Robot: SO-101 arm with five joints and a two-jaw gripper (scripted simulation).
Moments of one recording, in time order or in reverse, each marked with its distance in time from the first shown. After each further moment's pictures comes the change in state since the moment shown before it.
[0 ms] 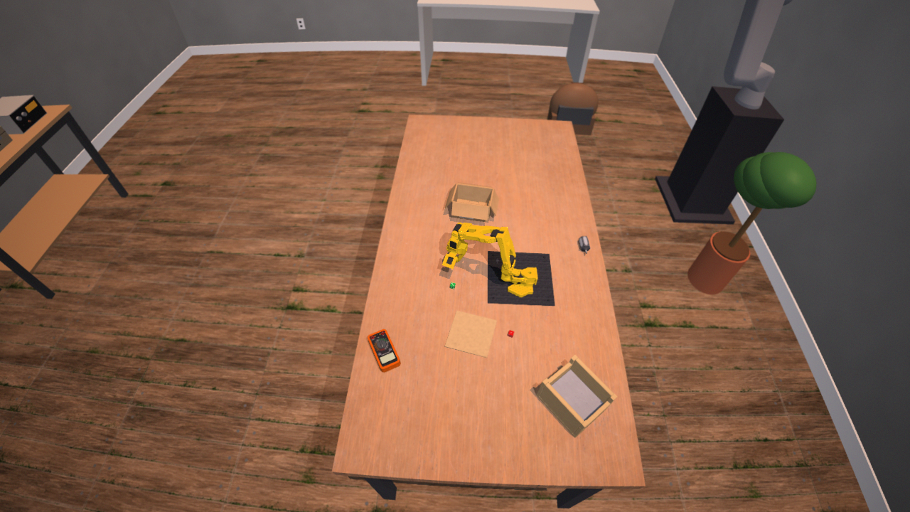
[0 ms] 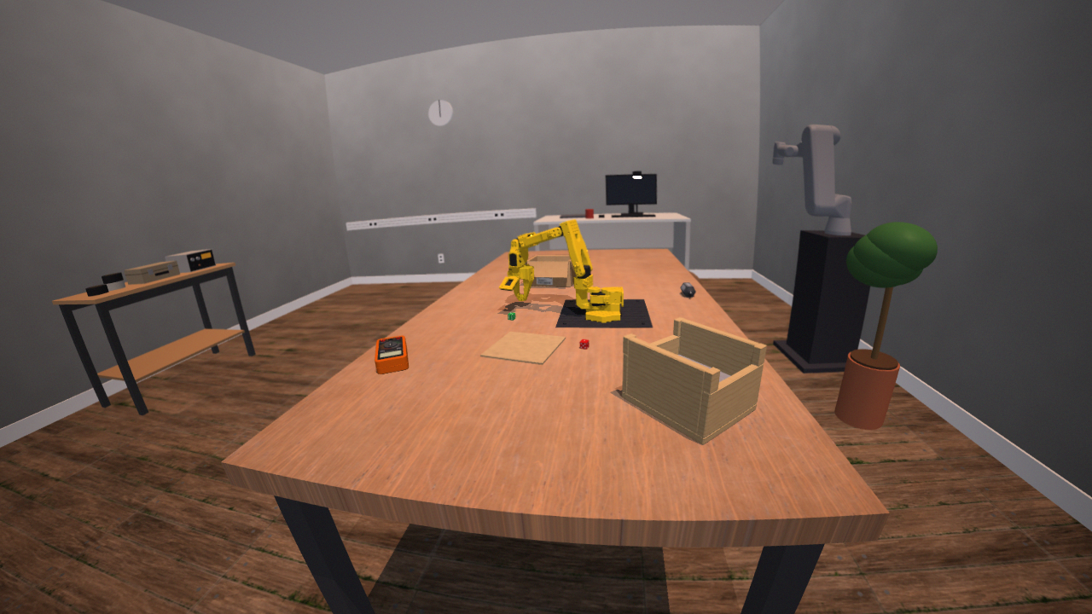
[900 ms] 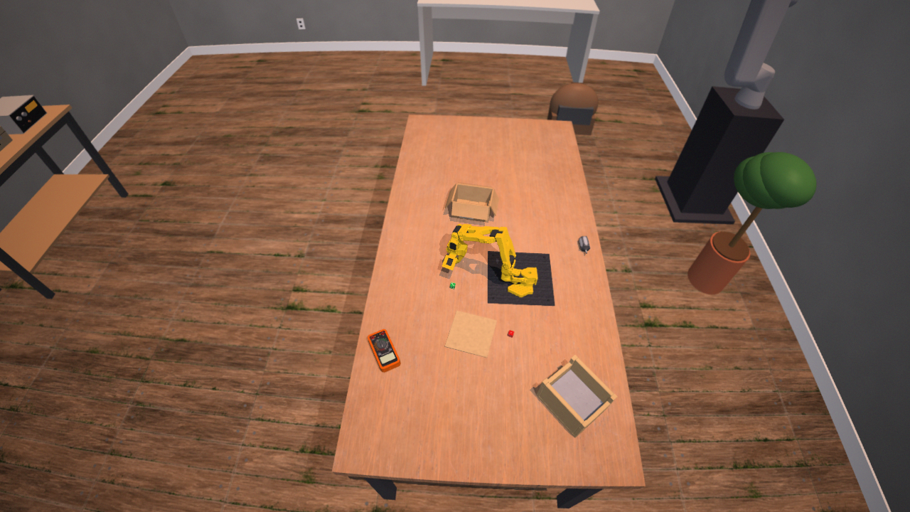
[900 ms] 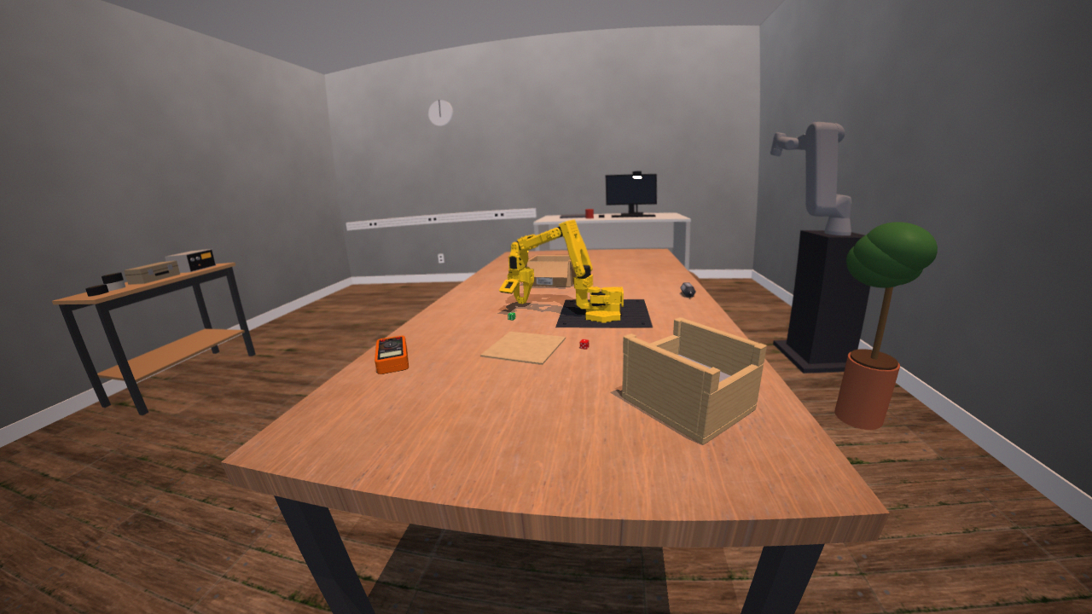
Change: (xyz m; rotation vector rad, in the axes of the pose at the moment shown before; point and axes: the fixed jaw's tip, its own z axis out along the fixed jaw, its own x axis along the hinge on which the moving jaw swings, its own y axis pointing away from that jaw) arm 0.000 -0.001 0.008 0.004 0.000 0.000
